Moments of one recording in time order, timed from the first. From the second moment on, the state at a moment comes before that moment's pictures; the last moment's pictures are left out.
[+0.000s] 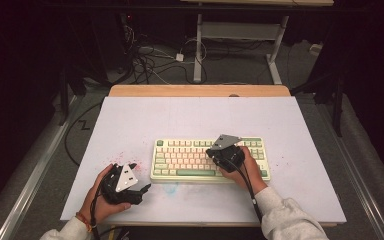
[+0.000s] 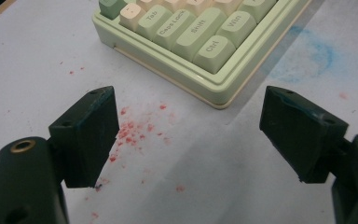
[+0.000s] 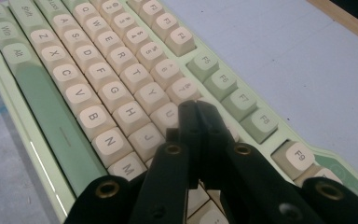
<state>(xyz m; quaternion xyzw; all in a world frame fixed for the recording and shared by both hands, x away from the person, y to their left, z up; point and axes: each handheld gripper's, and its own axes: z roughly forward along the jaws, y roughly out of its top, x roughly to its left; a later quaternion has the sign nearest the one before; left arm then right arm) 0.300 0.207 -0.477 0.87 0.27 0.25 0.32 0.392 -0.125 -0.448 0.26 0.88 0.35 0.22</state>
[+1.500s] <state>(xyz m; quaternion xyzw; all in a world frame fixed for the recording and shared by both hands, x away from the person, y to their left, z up) 0.302 0.206 -0.479 0.88 0.28 0.24 0.31 0.375 -0.137 -0.426 0.26 0.83 0.40 0.27</state>
